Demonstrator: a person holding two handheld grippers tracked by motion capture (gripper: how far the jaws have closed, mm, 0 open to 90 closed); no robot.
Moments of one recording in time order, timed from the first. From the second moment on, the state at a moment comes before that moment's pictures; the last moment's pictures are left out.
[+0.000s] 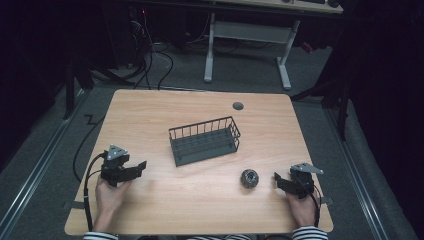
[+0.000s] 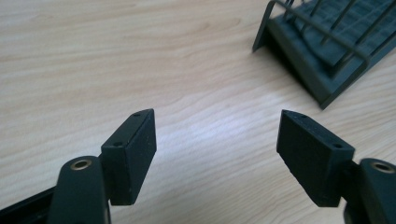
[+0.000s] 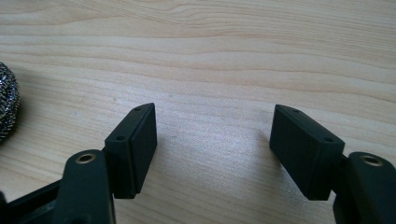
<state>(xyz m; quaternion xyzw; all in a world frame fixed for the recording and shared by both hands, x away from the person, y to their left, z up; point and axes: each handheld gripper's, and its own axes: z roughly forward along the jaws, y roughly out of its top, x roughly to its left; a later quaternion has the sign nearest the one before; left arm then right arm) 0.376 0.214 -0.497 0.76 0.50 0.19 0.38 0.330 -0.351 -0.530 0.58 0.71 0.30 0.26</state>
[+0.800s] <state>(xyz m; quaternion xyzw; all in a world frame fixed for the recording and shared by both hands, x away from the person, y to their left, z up) 0.369 0.230 -0.537 0.75 0.53 0.22 0.34 0.318 -0.339 -0.528 0.56 0.73 0.31 0.24</state>
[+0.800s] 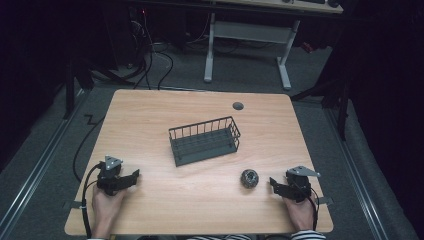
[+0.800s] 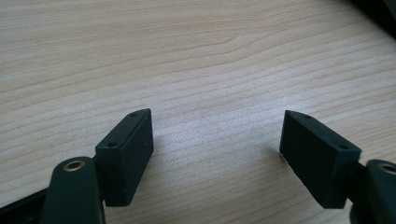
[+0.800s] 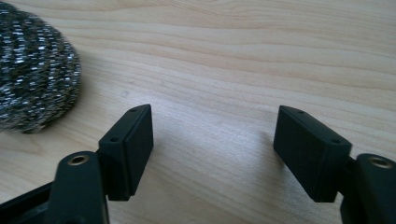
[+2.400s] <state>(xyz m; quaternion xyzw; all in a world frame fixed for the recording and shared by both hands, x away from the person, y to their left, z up) 0.368 0.227 -0.538 0.74 0.54 0.23 0.33 0.331 -0.249 -0.505 0.46 0.82 0.29 0.18</state>
